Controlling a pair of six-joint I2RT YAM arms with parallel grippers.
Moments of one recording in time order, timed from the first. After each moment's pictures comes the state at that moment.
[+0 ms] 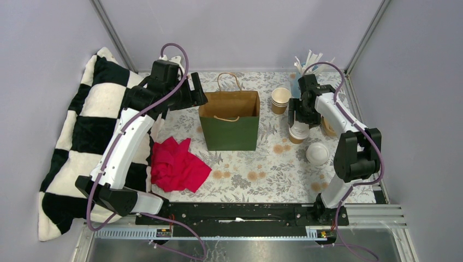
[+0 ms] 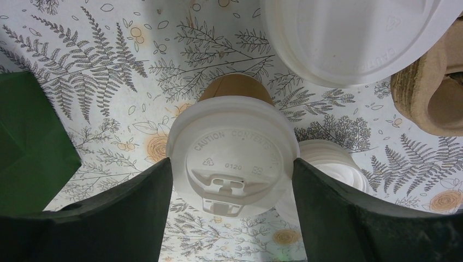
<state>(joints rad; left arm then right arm) -0.39 1.38 1.67 -0.99 0.03 -0.50 0.17 1.73 1.41 -0.95 0.09 0.24</state>
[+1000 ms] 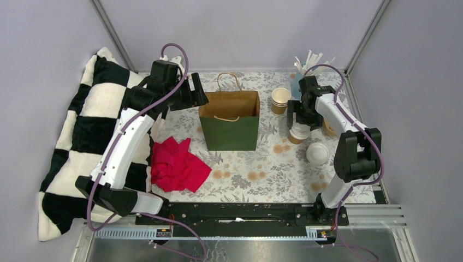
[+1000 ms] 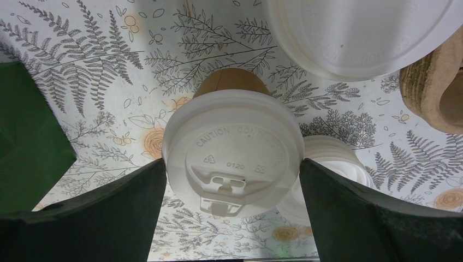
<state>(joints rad) -0.38 1.37 1.66 -0.99 0.07 -0.49 0.16 1.72 1.39 -0.95 0.07 0.24</state>
